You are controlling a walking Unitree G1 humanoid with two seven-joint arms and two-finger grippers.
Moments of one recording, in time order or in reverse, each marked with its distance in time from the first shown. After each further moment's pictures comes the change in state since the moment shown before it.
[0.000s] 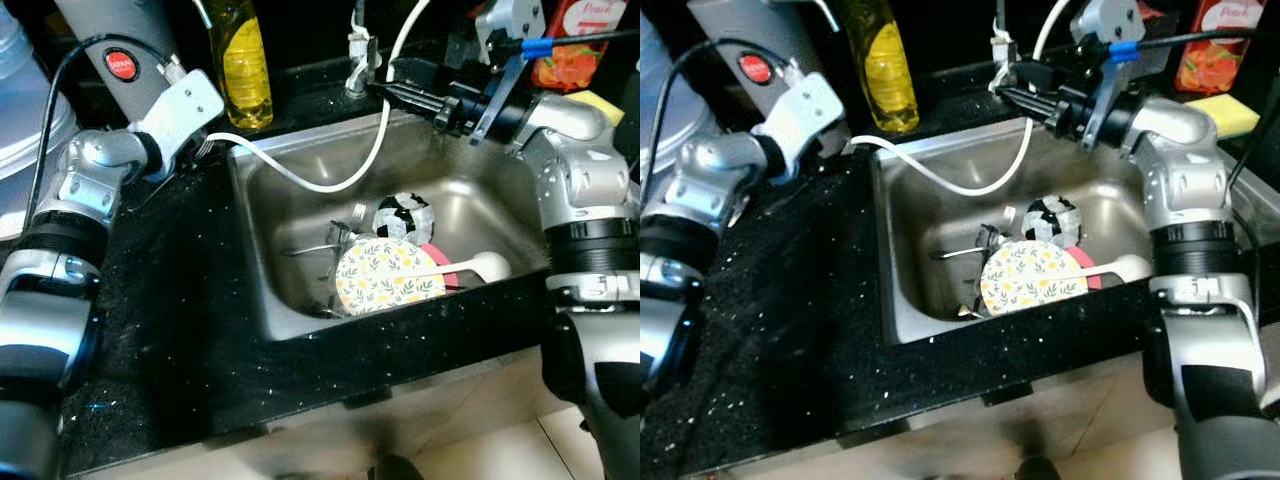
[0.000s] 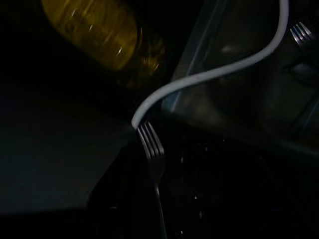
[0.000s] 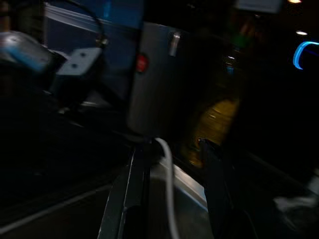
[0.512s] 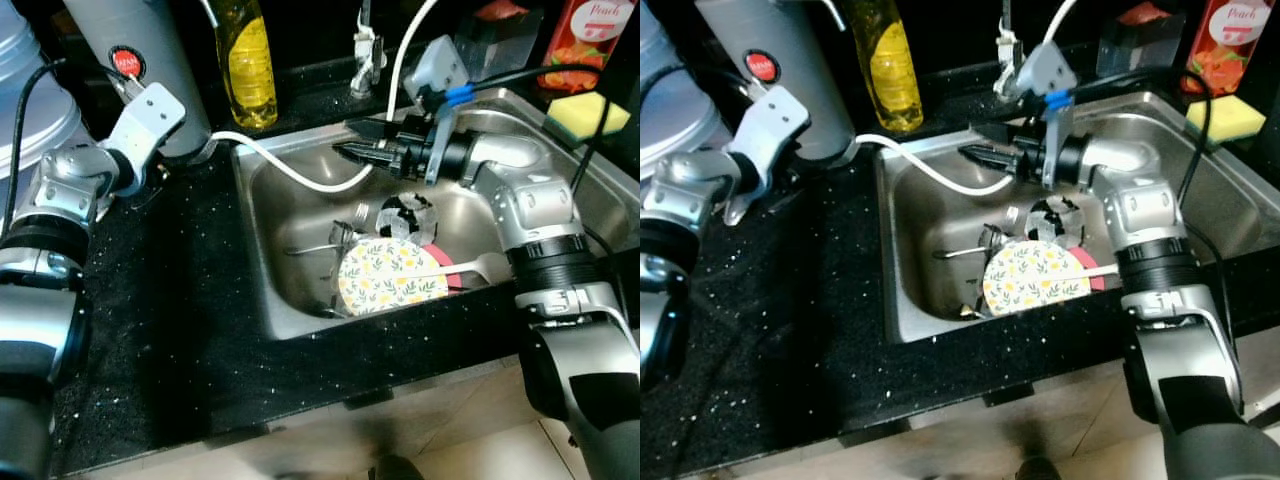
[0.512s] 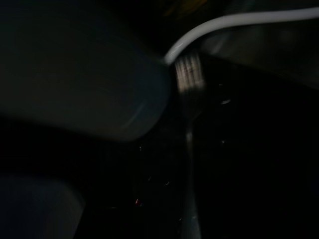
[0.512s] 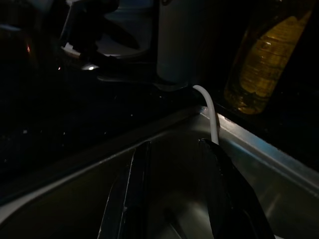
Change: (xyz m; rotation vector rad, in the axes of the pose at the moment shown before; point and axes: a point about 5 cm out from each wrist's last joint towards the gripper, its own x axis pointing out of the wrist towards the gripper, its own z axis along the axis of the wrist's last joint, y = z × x) left arm -0.012 0.017 -0.039 -0.189 0.151 0.157; right arm 0.021 0.024 -0.051 0.165 0.200 0.052
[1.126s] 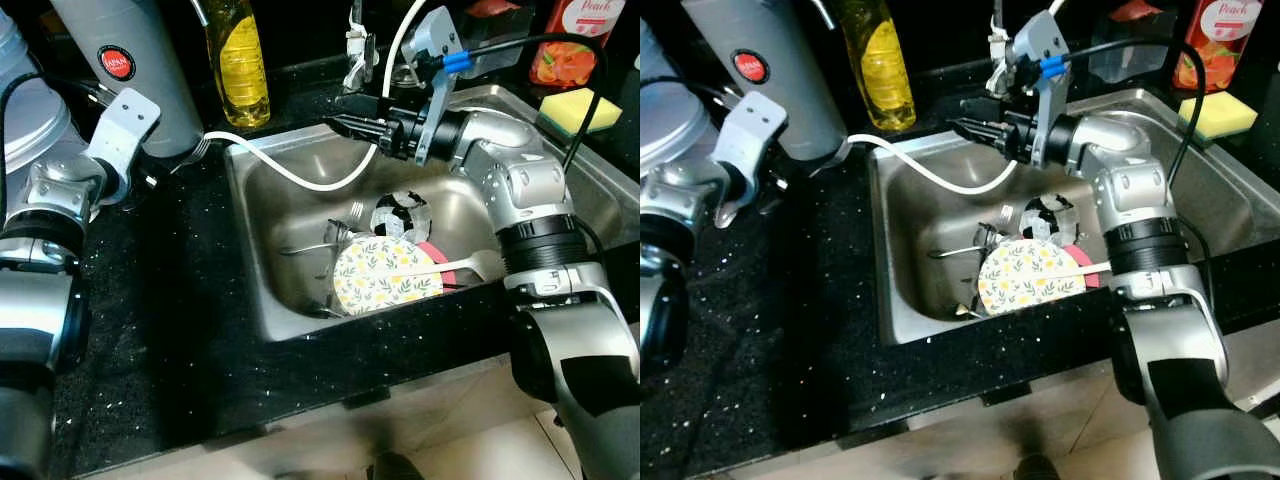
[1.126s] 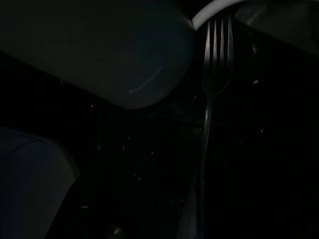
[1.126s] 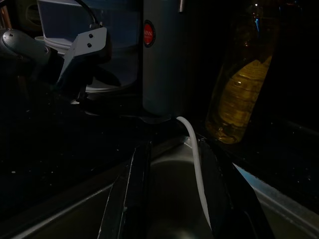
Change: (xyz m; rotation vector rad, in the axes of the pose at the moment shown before) left arm -0.001 0.005 -0.013 -0.148 0.085 0.058; right arm 0.006 -0.008 0.030 -0.005 -0.101 -0.036
